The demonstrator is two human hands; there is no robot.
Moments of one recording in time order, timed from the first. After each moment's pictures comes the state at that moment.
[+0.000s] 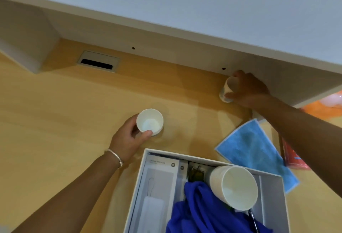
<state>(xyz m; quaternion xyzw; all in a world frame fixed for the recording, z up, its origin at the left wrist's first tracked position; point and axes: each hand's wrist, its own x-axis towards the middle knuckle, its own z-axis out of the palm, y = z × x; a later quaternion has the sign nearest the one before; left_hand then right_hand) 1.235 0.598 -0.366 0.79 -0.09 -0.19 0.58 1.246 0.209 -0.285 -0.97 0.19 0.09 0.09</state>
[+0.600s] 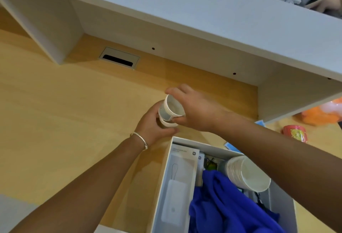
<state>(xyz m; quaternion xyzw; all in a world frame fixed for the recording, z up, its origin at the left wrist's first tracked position) 1.244 0.591 -0.351 0.75 -0.17 -0.17 0.62 1.225 0.429 -0.224 -0.98 -0.14 0.09 0.10</state>
